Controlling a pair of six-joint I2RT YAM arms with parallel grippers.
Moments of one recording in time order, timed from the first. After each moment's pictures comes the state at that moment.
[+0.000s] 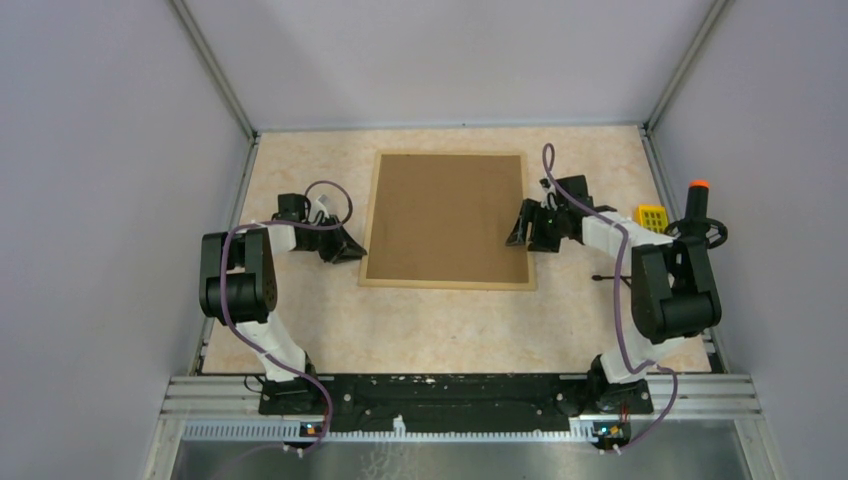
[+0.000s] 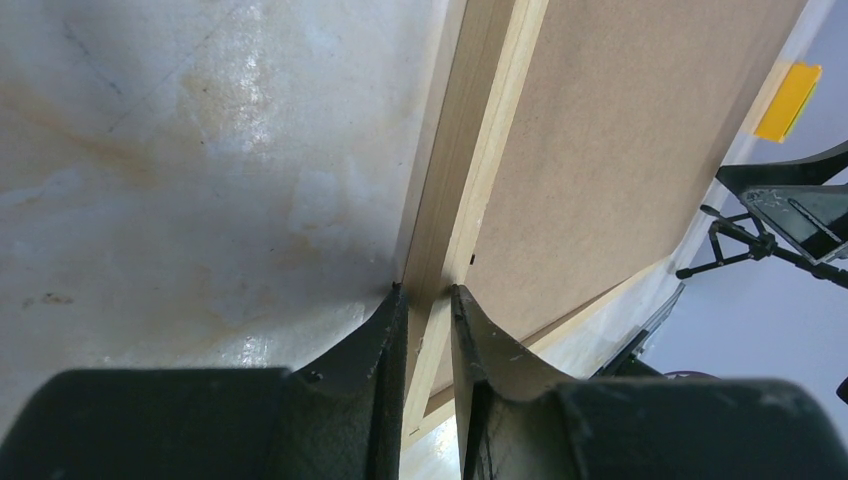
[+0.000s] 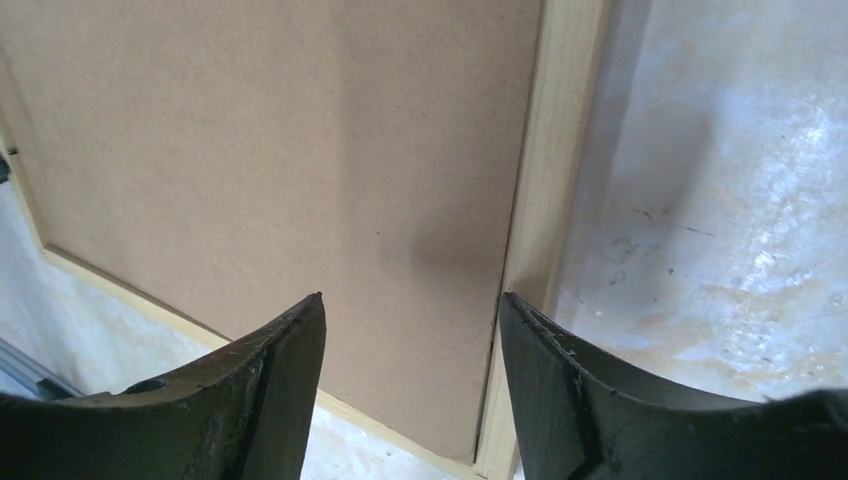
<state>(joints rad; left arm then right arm) 0.10 1.78 0.90 -0.22 0.72 -0.43 0.19 1.64 0.94 -0.29 -0.35 0.38</state>
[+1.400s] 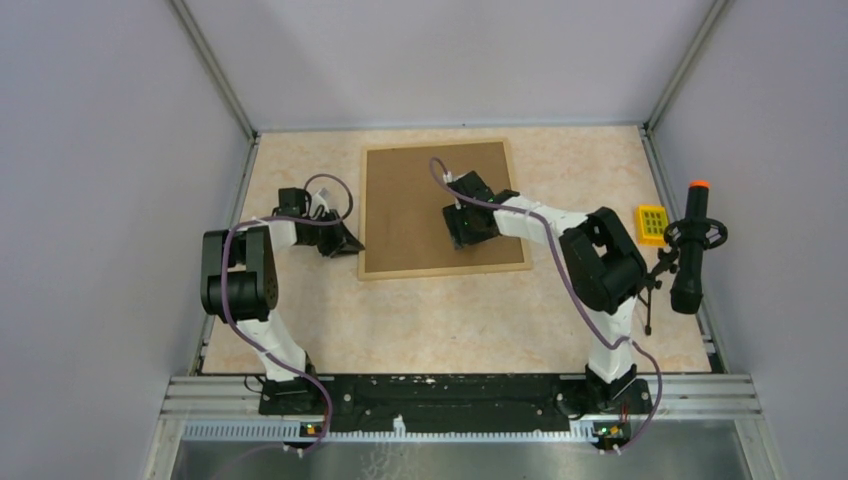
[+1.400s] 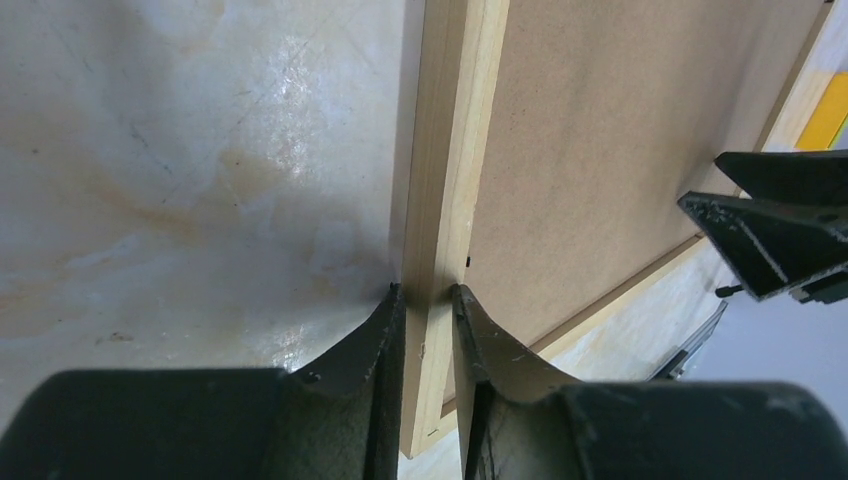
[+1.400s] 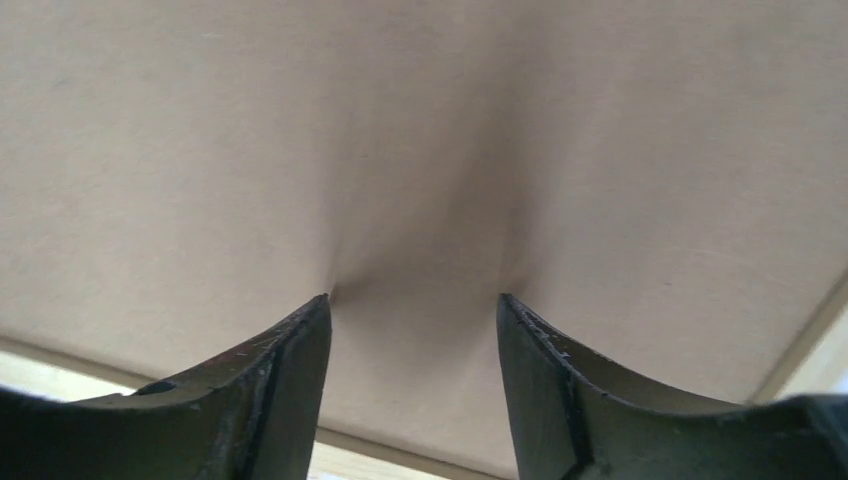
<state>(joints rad) 0.09 1.80 0.95 -0.22 0.67 -0.39 0.63 1.97 1.36 -0.44 0.10 0.24</state>
